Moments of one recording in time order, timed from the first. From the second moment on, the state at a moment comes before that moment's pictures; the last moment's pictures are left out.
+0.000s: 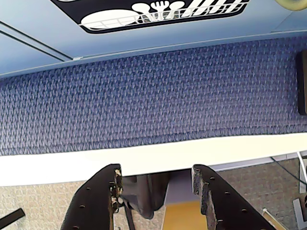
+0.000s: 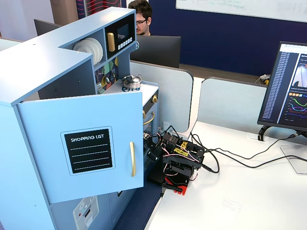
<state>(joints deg) -1.7 182.9 171.8 77.3 -86.4</state>
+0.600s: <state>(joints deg) -7.9 182.1 172.2 71.8 -90.0</state>
